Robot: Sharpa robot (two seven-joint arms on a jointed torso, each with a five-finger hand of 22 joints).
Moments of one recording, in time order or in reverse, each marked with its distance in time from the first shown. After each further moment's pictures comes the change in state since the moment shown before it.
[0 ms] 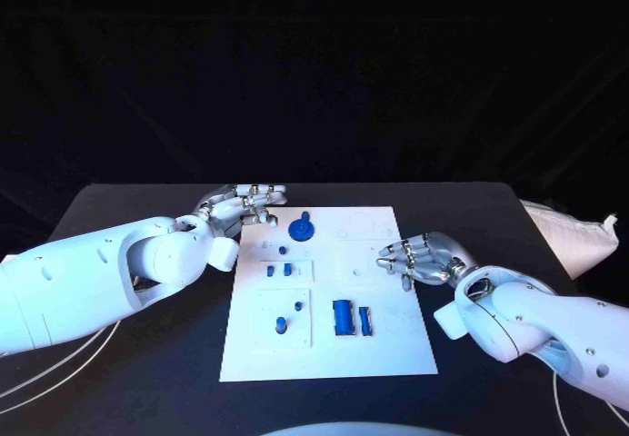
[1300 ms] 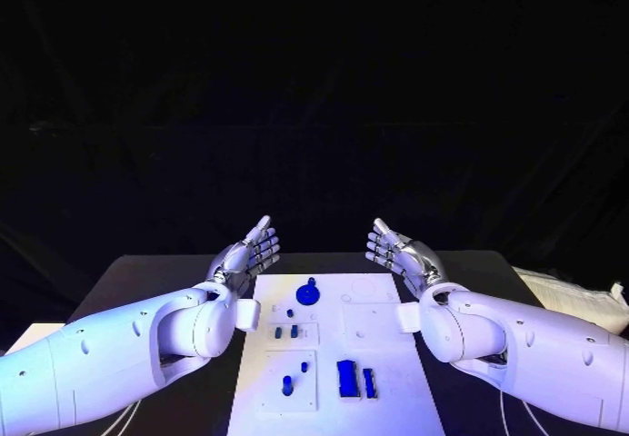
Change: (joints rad) left arm -0.095 0.100 0.028 -0.003 0.001 -0.296 0.158; left_hand -0.732 0.111 -0.222 -0.005 -0.081 -0.539 -0.112 -0.103 -0.063 -0.580 -0.050 -0.272 -0.102 -0.701 0.010 -0.883 -0.458 -0.062 -0.773 0.003 -0.551 -0.650; right arm 0.179 0.213 -0.147 -0.250 0.685 -0.053 0.544; right_hand -0.742 0.013 0.063 -0.176 -0.153 -0.518 -0.063 -0.061 -0.285 -0.576 -0.045 -0.286 -0.651 -0.720 0.009 -0.685 -0.496 -0.056 -0.515 0.002 -0.733 -0.597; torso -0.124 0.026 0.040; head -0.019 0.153
